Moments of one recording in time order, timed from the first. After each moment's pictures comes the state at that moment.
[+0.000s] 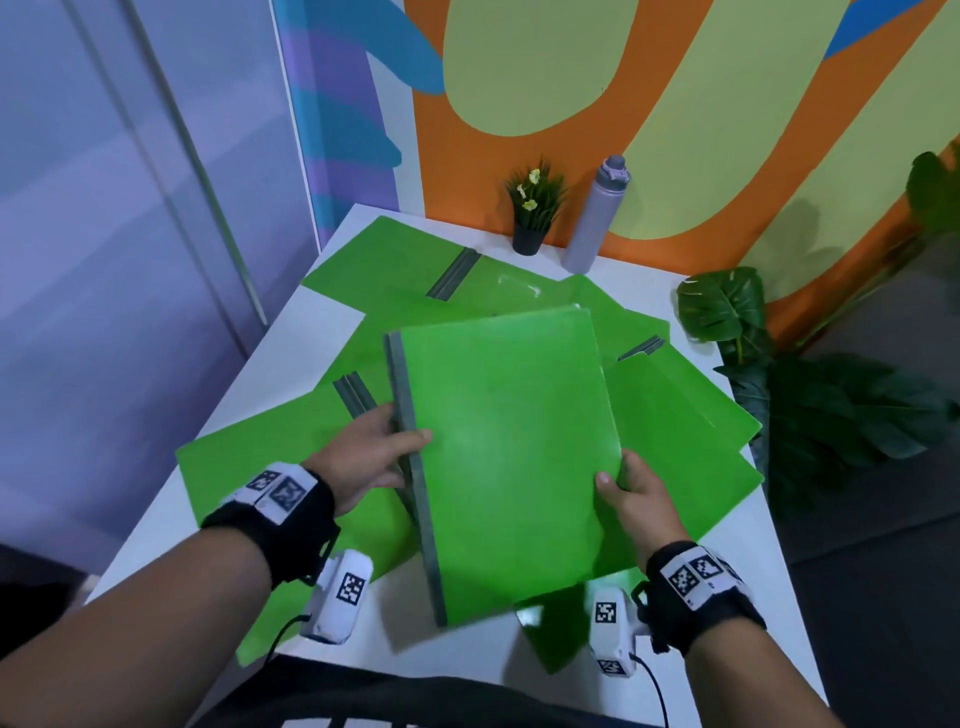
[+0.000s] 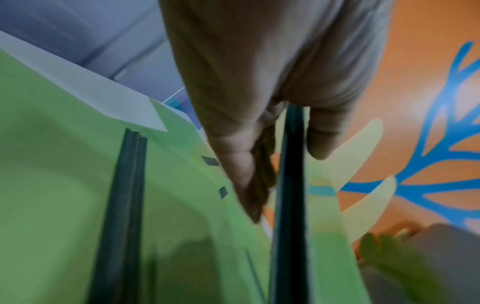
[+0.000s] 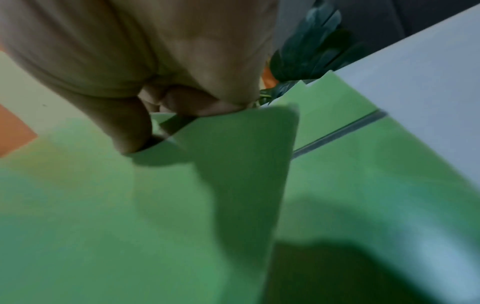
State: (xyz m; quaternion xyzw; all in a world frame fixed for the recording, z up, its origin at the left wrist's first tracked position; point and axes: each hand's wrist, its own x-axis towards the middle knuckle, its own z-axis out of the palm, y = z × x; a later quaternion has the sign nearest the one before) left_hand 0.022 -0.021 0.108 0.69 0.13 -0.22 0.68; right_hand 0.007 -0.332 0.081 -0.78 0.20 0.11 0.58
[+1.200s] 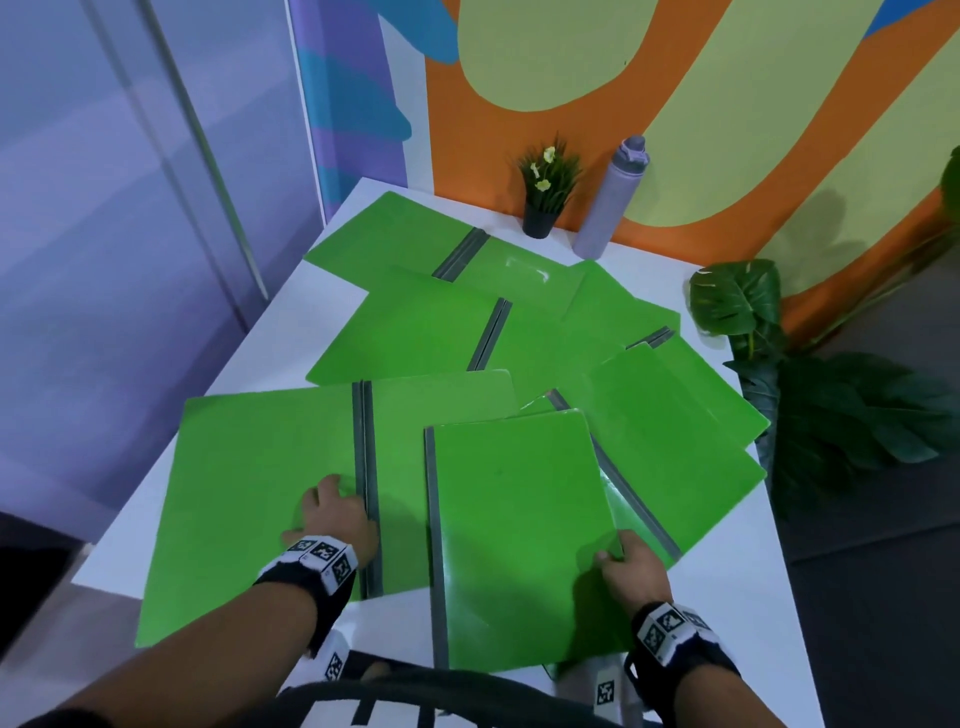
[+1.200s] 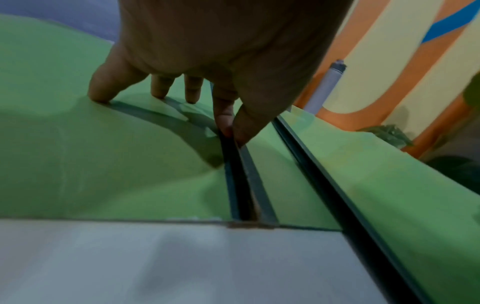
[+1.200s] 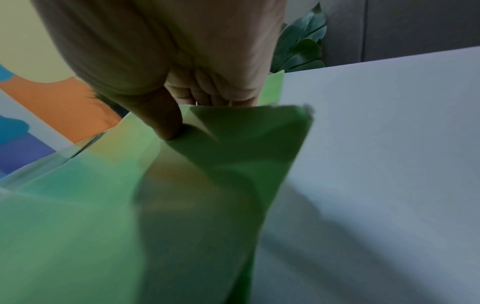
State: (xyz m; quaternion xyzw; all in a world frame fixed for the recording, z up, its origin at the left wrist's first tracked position) left_hand -0.023 -0.014 -0.024 0.94 0.19 -0.25 0.14; right_hand -0.036 -0.351 0.006 -0.89 0.26 0.19 0.32
